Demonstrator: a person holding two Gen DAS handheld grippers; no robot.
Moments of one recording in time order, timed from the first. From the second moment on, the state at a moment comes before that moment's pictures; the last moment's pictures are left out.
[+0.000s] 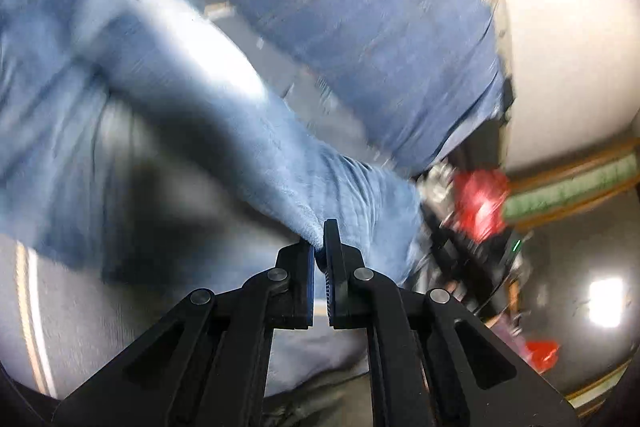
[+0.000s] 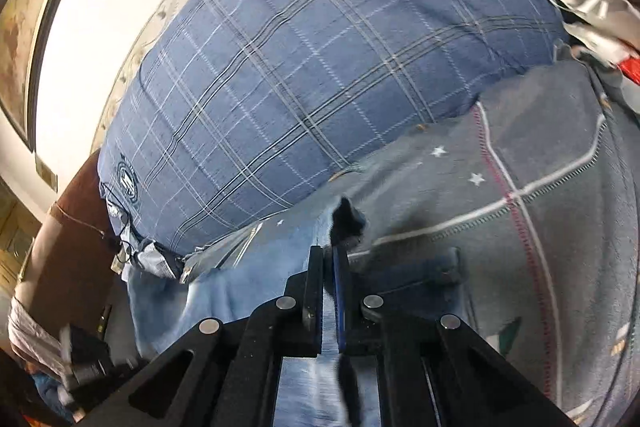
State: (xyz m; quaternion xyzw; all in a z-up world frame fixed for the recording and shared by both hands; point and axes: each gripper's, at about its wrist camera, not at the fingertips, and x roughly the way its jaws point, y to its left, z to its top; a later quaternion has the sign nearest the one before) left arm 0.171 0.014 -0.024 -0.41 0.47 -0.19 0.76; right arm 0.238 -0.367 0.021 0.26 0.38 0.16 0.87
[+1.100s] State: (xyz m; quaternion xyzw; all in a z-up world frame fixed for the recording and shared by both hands) left arm 0.167 -0.026 -0.068 -0.31 0.55 -0.17 0.75; right arm 0.183 -0.386 -0.041 0.23 0.50 0.06 0.83
